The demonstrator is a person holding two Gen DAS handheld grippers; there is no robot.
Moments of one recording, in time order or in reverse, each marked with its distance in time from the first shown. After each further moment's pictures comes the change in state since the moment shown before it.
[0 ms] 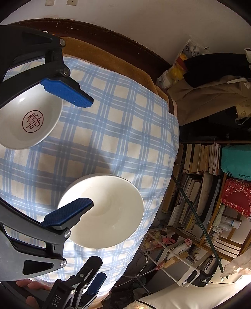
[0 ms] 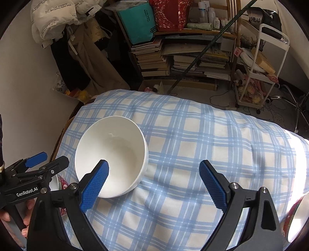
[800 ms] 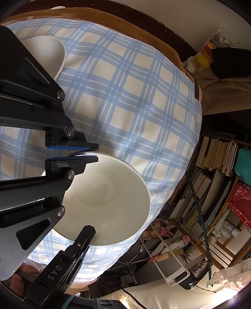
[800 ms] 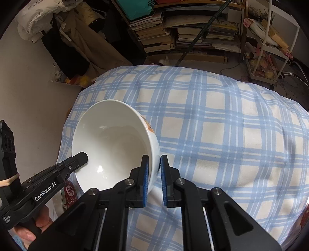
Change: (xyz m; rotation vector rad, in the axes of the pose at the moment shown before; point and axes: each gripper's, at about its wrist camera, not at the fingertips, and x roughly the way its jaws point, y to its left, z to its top) left arm 0.040 -0.006 -0.005 -0.130 0.094 -0.152; right arm 0.051 0.007 -0.002 0.071 0.178 0.072
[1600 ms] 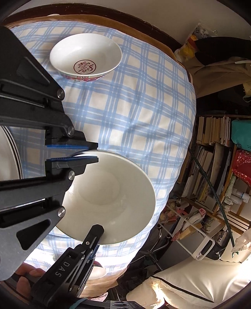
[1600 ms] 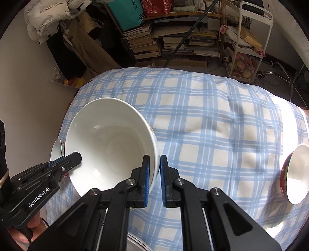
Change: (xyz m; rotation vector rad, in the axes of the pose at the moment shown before) left arm -0.069 -0.080 -0.086 0.146 -0.020 -0.010; right arm -0.097 -0.041 -0.082 0.002 -0.071 -0.062
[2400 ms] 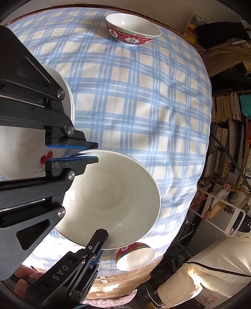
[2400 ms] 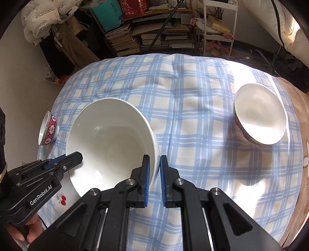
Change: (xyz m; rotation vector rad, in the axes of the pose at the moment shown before) left arm -0.001 -0.096 -0.095 0.110 0.088 0.000; right arm -0.054 -0.080 -0.102 0.060 -0.007 -0.065
